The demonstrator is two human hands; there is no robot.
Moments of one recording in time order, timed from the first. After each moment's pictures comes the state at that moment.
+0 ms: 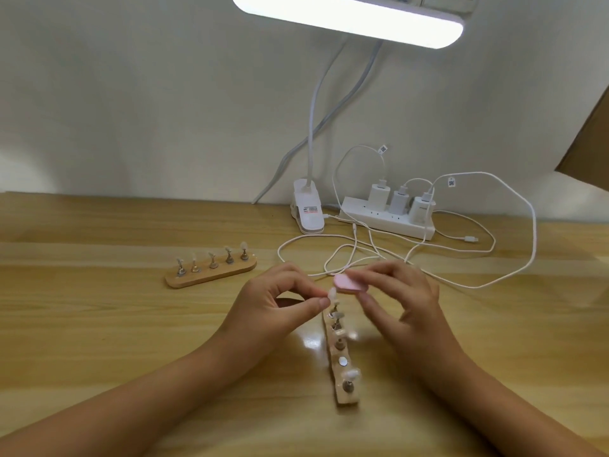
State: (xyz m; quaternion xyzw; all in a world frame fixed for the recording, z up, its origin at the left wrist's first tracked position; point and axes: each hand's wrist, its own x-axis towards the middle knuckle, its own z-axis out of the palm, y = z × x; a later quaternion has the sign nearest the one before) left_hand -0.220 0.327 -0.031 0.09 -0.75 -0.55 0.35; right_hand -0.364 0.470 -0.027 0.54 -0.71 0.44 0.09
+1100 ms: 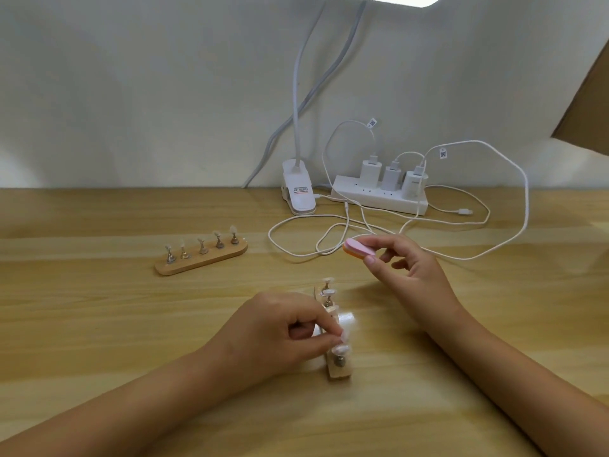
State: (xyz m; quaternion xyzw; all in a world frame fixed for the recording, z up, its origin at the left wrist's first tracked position) left_hand -0.210 0.344 -0.041 -0.01 -0.90 -0.34 0.27; right_hand -0.400 0.470 -0.037 0.44 -0.70 0.55 -0.08
